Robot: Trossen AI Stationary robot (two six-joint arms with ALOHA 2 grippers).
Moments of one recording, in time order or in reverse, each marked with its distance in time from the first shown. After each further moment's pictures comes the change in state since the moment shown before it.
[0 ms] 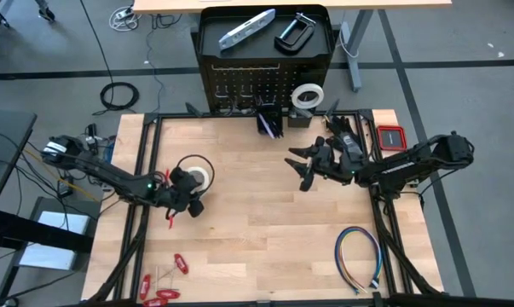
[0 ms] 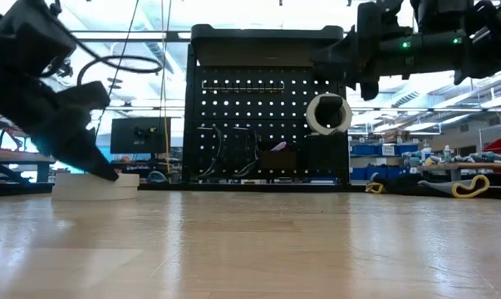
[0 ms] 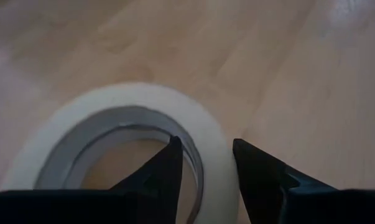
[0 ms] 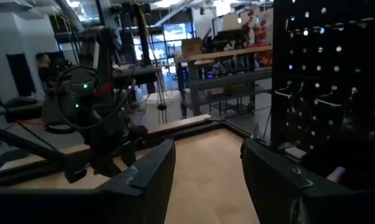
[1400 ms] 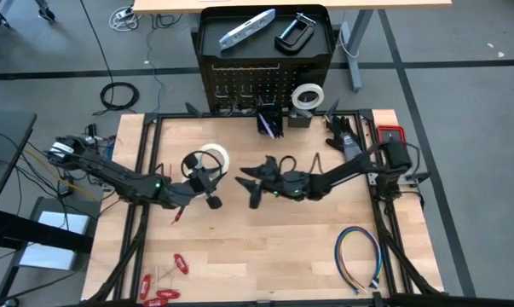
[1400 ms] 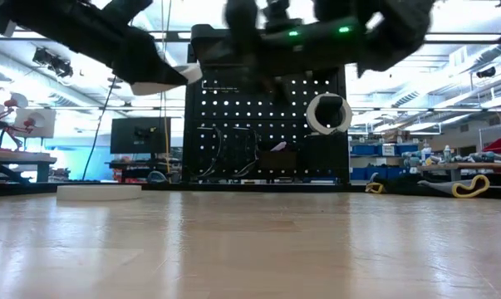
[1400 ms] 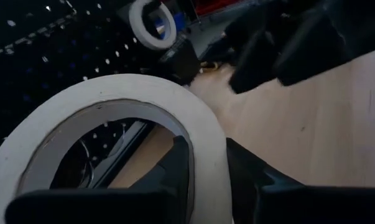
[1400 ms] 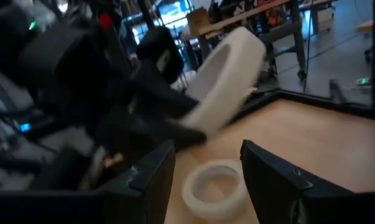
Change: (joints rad) left arm 0.000 0.121 0.276 0.385 -0.311 0.791; right arm 0.142 0.633 0.626 -0.093 0.123 0.278
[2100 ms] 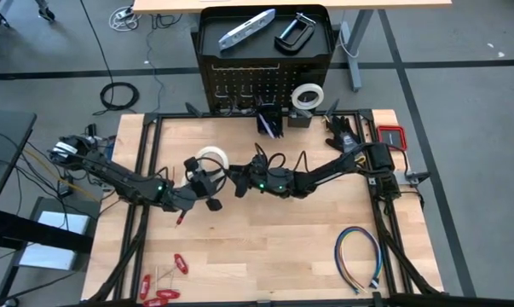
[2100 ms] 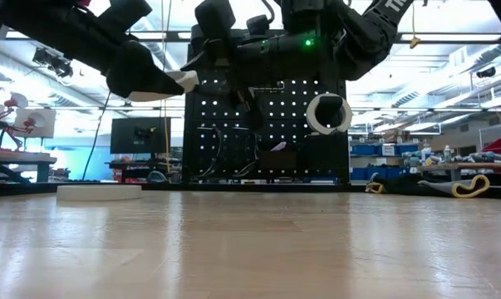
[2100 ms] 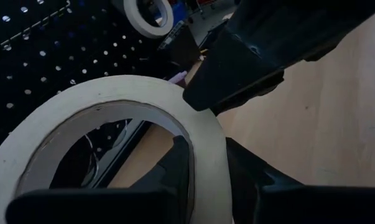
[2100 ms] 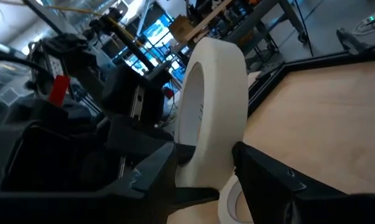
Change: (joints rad) left arm -0.041 0.041 -0.002 -0.020 -0.039 0.001; right arm -0.051 0.136 0.164 -0.021 -0.004 0.360
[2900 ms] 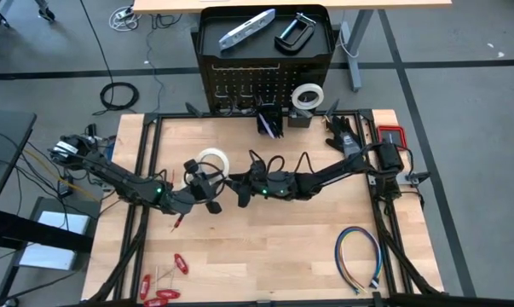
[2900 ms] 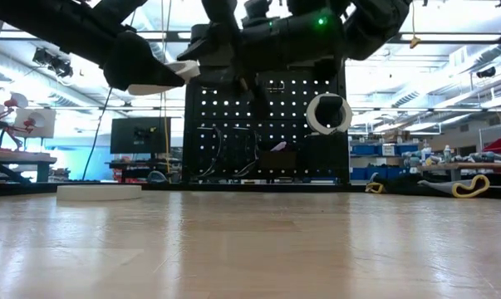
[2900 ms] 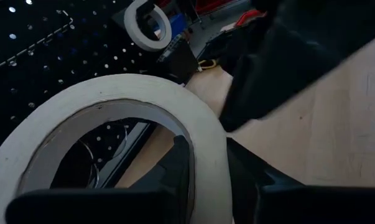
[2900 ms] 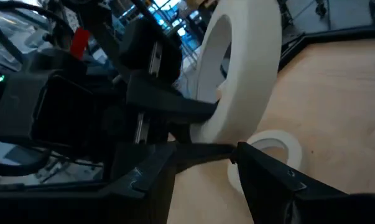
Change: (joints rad) left arm -0.026 -0.001 0.004 0.023 -0.033 0.027; right arm 0.041 -0.079 -0.001 -0.177 -0.076 -0.021
